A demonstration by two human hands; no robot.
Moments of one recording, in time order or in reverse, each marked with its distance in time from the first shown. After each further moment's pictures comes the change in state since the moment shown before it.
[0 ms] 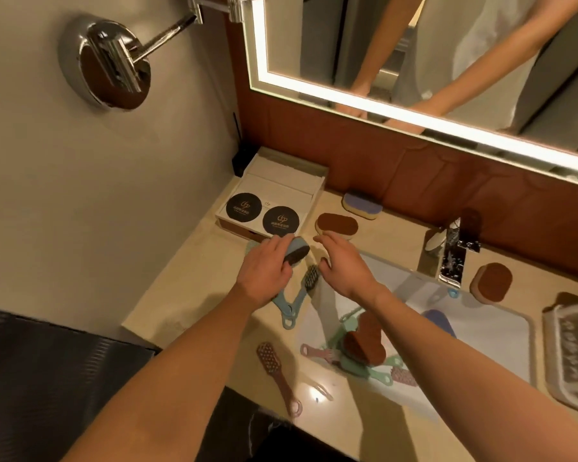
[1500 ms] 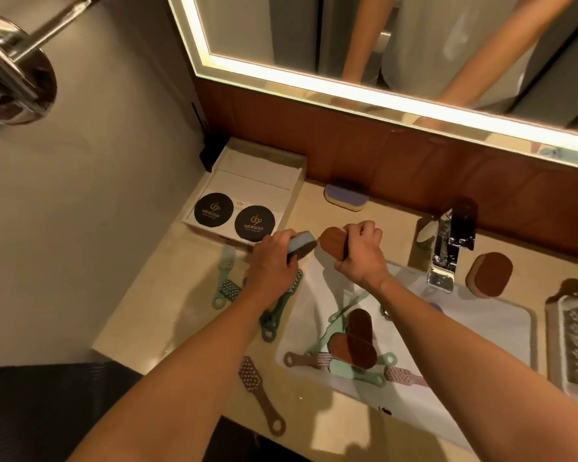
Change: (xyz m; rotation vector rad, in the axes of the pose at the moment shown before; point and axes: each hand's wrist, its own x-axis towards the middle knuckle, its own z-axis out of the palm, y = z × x) left_hand 0.059 0.053 0.039 -0.219 -0.001 -0.140; right_hand 0.031 0.103 -0.001 -0.034 0.042 0.322
